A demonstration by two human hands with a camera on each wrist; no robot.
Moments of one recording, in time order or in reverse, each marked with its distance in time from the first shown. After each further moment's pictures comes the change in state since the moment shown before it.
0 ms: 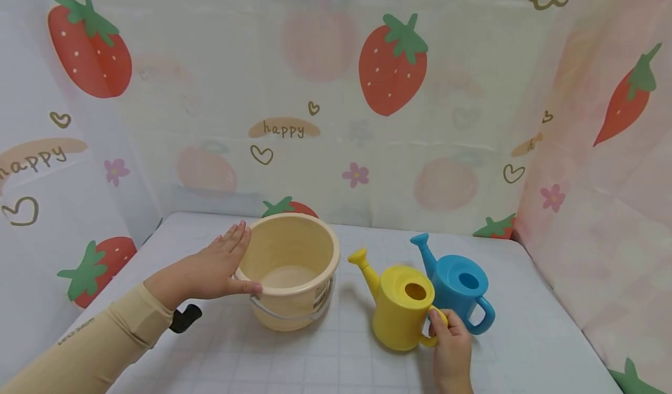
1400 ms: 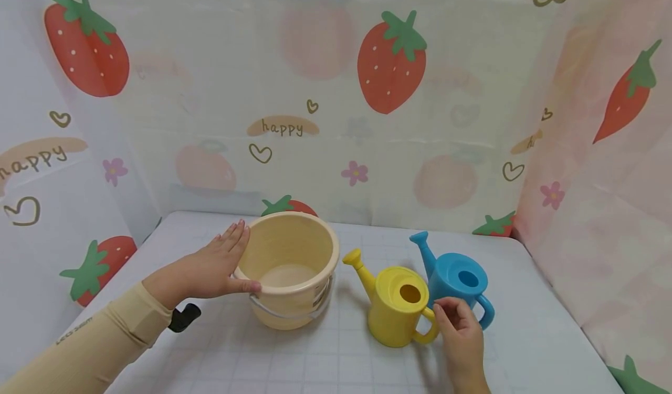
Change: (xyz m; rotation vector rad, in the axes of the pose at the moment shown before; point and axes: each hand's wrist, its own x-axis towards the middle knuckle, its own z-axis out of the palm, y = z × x) left_hand -0.003 0.002 -0.001 0.007 -0.003 0.007; right_hand 0.004 -0.013 -0.018 -0.313 -0.029 -0.186
